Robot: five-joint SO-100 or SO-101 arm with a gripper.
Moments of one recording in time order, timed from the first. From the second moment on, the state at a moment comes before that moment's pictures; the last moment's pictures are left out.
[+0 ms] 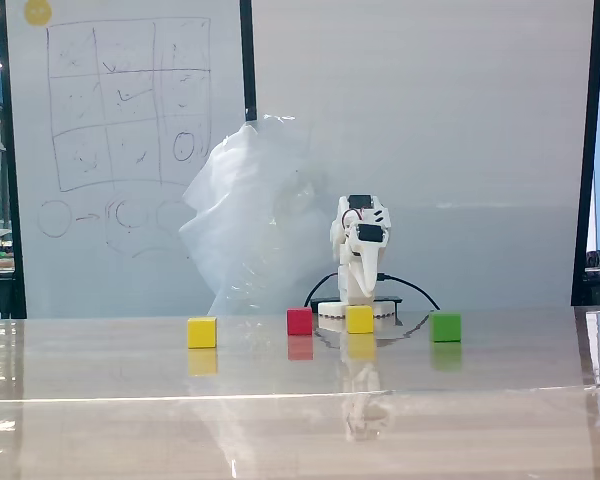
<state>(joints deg) -5.8 195.8 181.1 58.4 -9.8</state>
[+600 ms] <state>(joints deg) -5.8 195.8 181.1 58.4 -9.8</state>
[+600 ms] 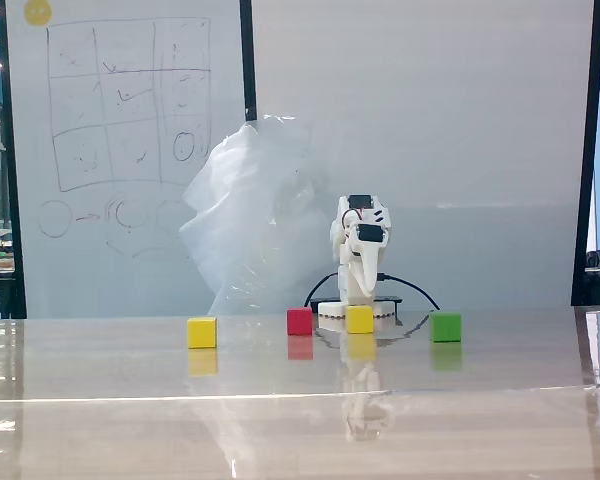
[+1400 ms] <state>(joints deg) -5.8 195.8 181.1 58.4 -9.8</state>
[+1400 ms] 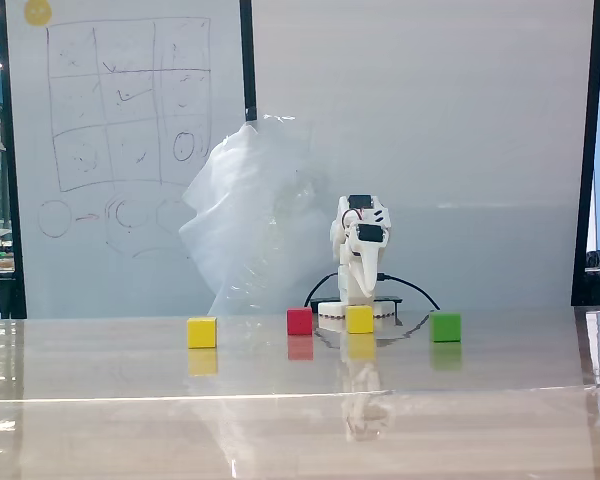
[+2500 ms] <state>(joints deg) -5.8 109.5 110.5 84.8 -9.8</state>
